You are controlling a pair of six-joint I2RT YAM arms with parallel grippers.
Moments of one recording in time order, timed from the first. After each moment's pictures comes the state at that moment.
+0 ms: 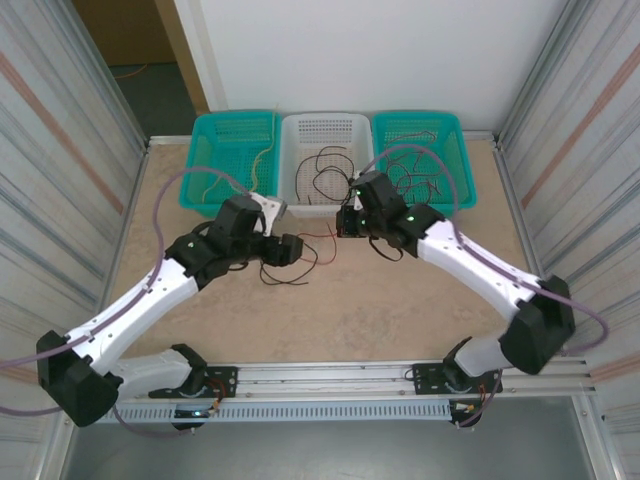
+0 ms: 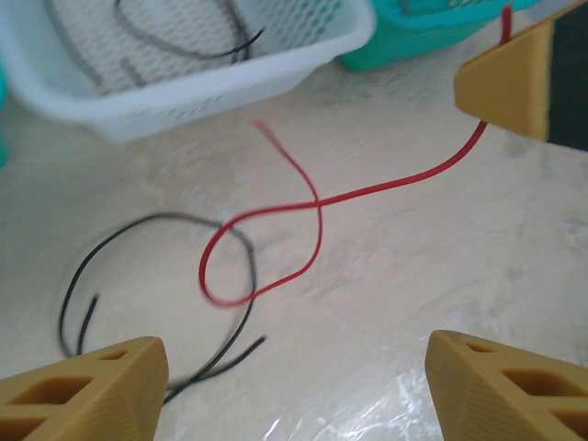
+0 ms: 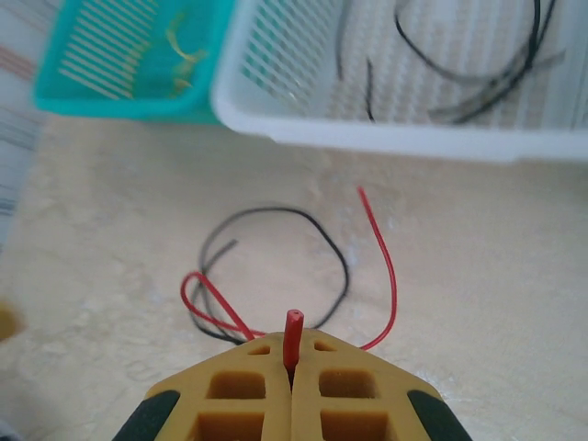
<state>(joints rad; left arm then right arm) -0.68 1.15 1.04 -0.59 0.09 -0.28 0.71 1.38 1.24 -0.58 -0.01 0.59</state>
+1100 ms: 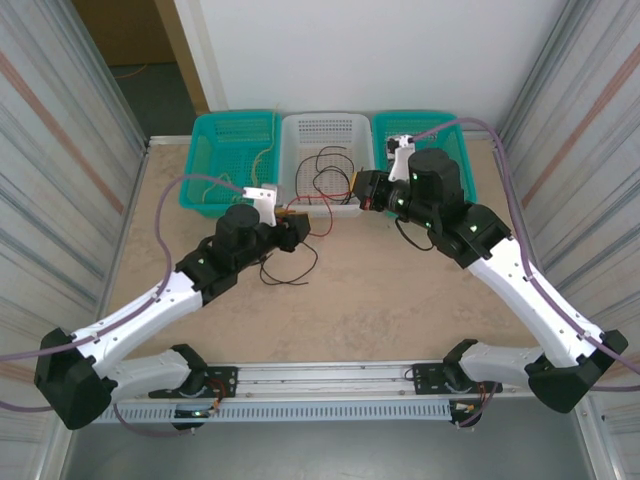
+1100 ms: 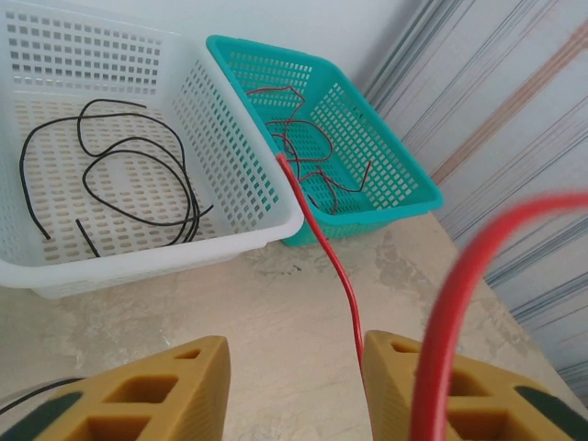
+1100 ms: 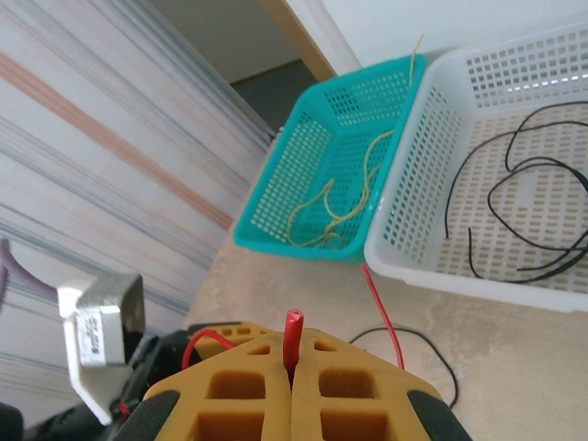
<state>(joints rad) -0.74 1.10 0.84 -0.04 -0.04 -0.49 0.67 1.18 1.38 -0.53 -0.07 0.66</state>
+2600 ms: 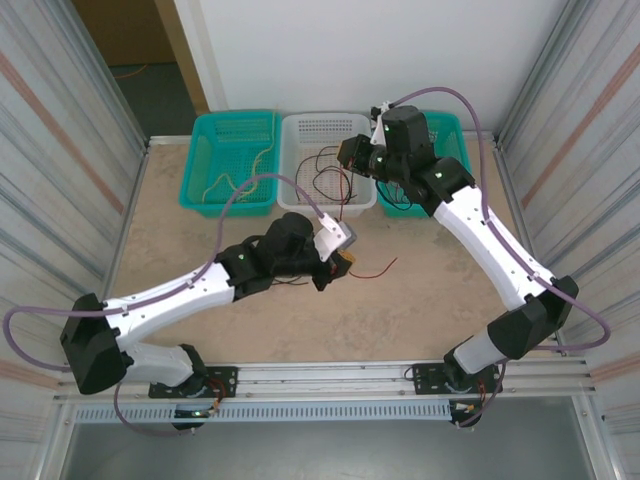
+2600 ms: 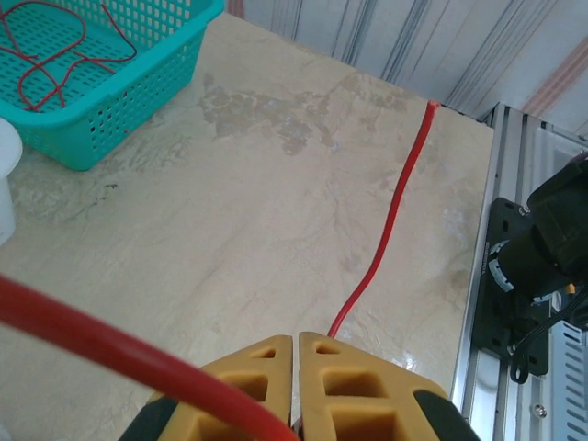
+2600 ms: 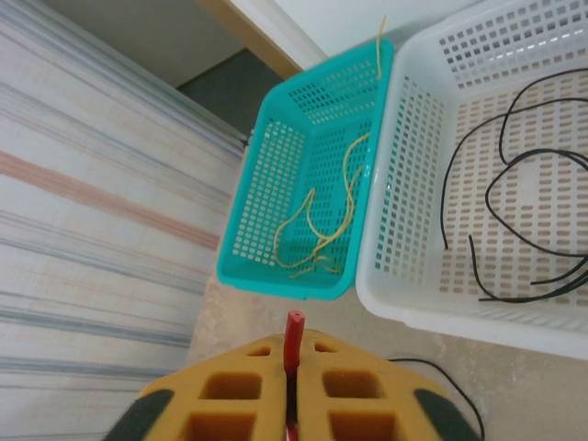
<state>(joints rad) -0.94 1.30 1.02 -0.23 0.25 -0.07 0.55 1.51 1.66 -0.58 -0.15 0.75</state>
